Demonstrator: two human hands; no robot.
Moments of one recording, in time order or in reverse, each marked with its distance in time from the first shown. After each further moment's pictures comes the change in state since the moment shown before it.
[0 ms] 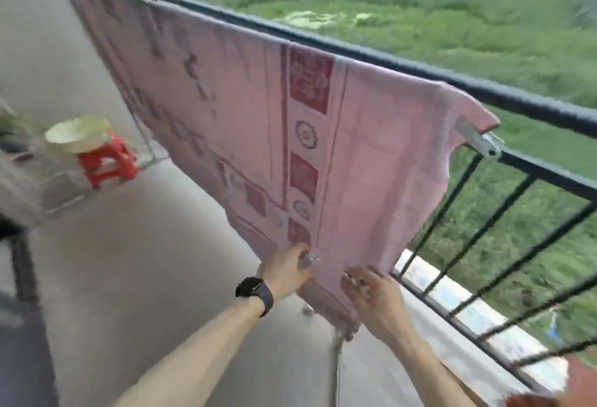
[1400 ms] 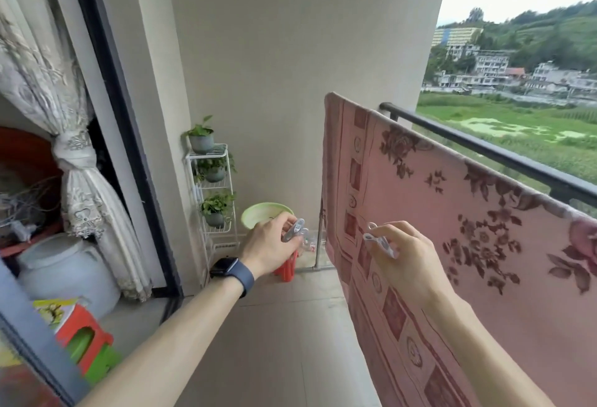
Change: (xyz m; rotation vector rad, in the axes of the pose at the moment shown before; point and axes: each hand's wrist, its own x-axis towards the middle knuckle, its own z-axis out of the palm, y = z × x) left_hand 0.313 -0.648 -0.630 -0.008 0.709 -0.361; right_hand 0.647 -0.683 0.431 0.083 -0.114 -0.804
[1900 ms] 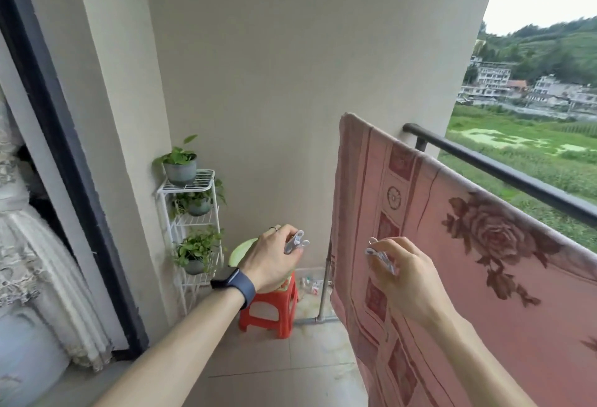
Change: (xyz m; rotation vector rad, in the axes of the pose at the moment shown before) left_hand 0.337 -0.130 0.047 0.010 -0.019 0.001; right_hand 0.320 0.085 0.143 -0.088 -0.052 -0.013
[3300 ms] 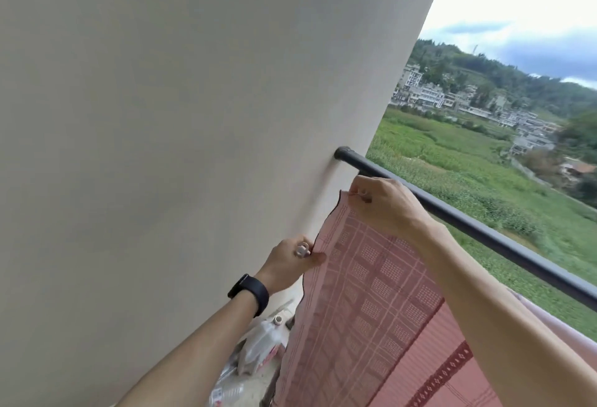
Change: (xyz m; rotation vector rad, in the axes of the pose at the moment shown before) left_hand 0.738 -0.153 0.204 -0.911 -0.695 0.177; right_hand 0.708 0.109 0.142 -0.661 -0.031 0.451
